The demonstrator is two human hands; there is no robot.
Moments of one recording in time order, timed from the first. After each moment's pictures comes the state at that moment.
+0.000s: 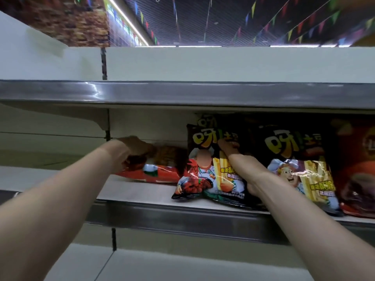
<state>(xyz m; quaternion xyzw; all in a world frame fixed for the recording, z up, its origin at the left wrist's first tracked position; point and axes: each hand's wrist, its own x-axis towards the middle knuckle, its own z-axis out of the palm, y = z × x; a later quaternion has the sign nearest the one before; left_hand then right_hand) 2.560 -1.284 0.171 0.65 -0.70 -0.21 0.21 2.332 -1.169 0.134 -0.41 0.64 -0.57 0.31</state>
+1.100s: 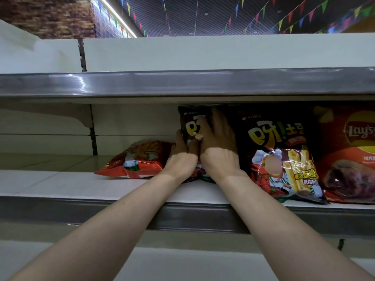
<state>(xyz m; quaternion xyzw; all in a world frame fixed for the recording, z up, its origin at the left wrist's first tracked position) 2.430 -1.238 0.109 0.39 -0.73 -0.32 0.46 2.332 -1.200 0.124 -0.62 0.62 -0.39 -0.29</state>
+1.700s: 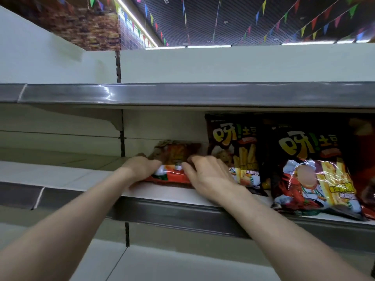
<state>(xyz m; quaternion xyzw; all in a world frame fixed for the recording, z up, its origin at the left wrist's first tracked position) 2.572 -1.263 0.127 0.63 -0.72 -0.17 0.21 2.413 -1.166 0.129 -0.70 0.66 -0.24 -0.09</state>
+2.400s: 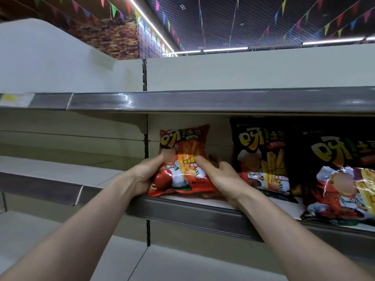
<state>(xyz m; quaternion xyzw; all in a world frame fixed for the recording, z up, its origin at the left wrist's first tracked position) 2.614 -1.239 0.129 0.39 -0.52 -0.62 0.43 2.437 -1.196 0.113 -0.55 0.54 -0.51 0.37</state>
